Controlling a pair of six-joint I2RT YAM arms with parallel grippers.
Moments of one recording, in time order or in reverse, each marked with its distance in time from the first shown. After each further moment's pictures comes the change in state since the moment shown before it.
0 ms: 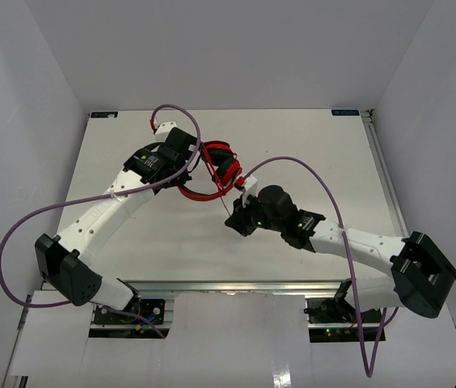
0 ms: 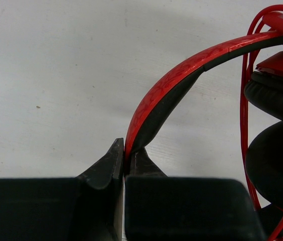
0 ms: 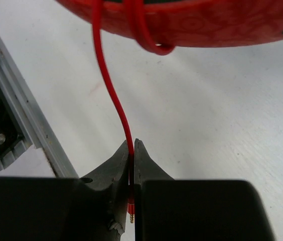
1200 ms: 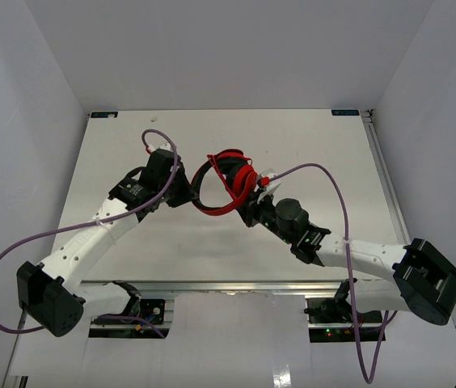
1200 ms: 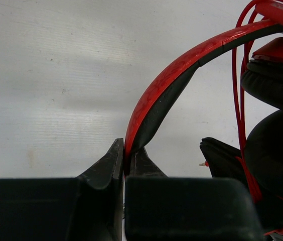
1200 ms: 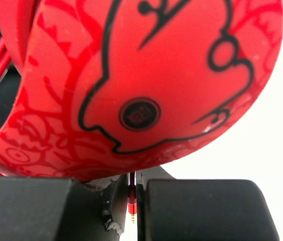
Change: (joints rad) left arm 0.046 -0.229 -0.355 0.301 0.476 -0.144; right arm 0.007 -0.068 -0.204 0.467 0.308 0.027
